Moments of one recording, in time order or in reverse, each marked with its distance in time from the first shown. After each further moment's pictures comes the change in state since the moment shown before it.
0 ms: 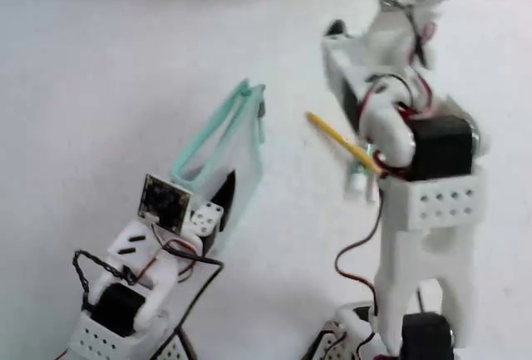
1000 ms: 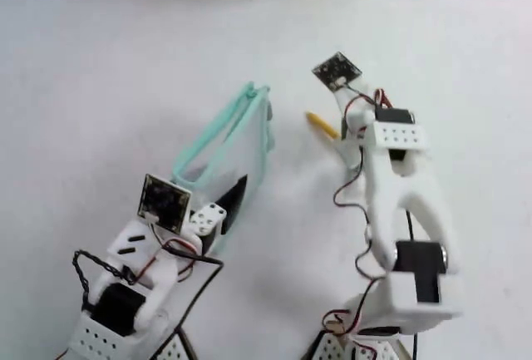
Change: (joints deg) left arm -0.2 0.0 0.0 0.0 -0.1; right arm 8.9 26.1 37.7 -22.5 33.1
